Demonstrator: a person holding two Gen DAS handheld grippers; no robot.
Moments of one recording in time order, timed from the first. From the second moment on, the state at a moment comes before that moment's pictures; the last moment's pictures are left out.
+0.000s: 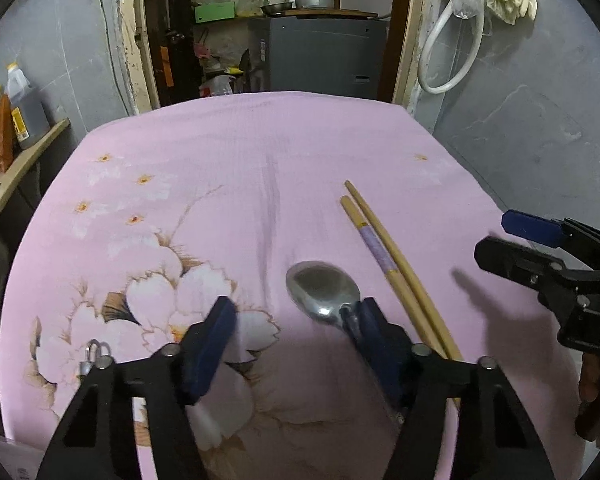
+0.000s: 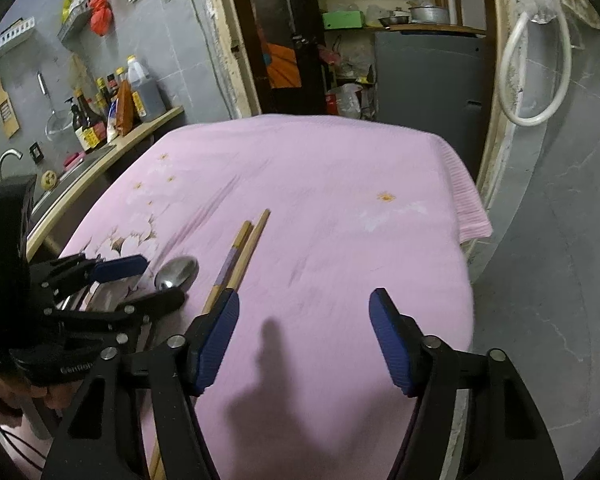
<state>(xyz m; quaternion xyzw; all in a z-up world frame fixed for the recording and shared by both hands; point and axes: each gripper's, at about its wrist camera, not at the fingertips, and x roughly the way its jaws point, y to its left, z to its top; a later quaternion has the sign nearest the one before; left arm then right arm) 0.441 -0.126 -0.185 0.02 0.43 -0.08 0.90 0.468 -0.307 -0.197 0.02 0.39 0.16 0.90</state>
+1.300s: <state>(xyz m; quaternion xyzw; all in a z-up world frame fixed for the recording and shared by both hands) 0.483 -0.088 -0.179 -0.10 0.50 -0.11 0.85 0.538 -0.231 -0.199 -0.03 0.52 0.13 0.84</state>
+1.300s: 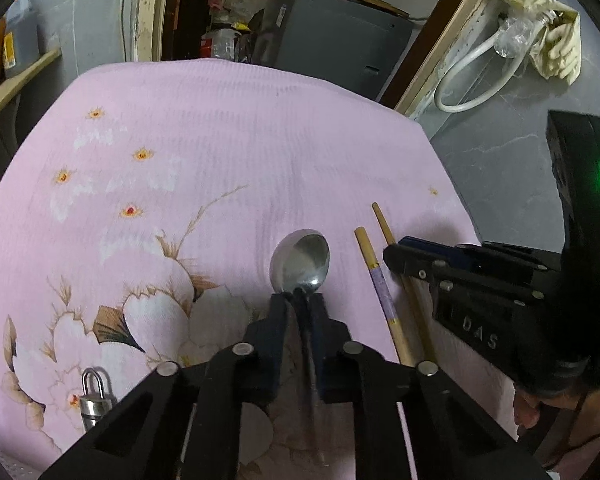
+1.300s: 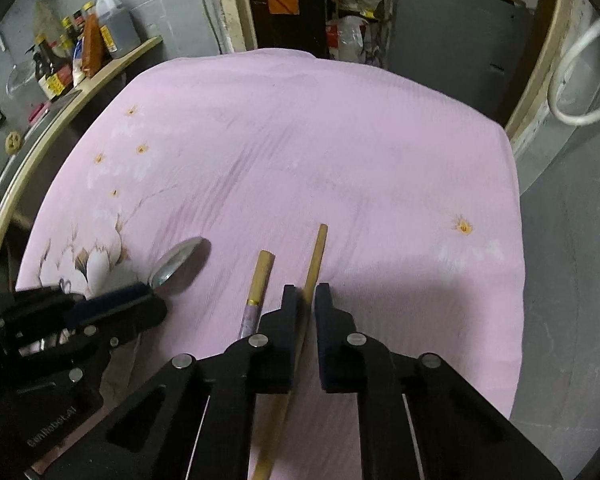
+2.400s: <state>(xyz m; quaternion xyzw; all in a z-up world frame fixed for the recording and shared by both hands) 0.414 -0.051 -0.088 -0.15 0.39 -0.14 0.90 0.412 -0.290 -0.097 0.13 0.34 0.16 0.92</state>
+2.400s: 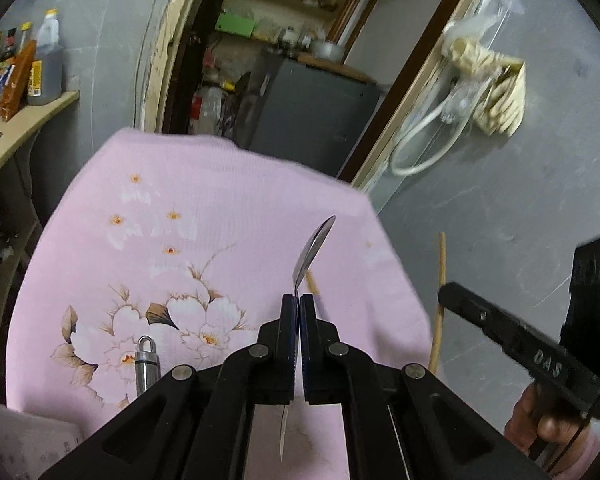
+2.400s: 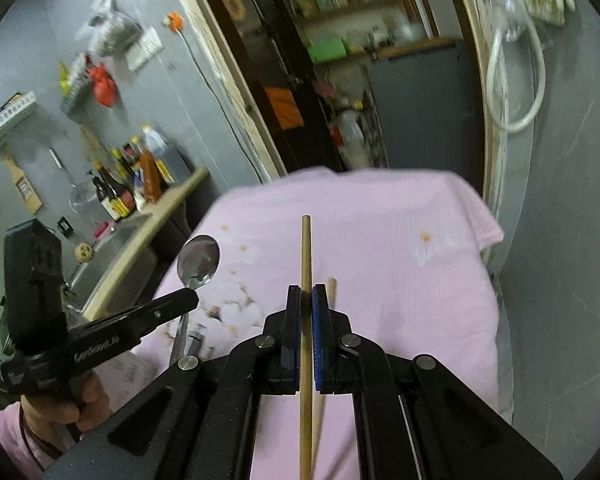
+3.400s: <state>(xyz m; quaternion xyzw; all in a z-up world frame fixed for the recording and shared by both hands) 0.296 0.121 0.027 -0.24 0.18 -0.15 0.94 0.295 -0.110 0.103 0.08 0.14 0.27 0.95</state>
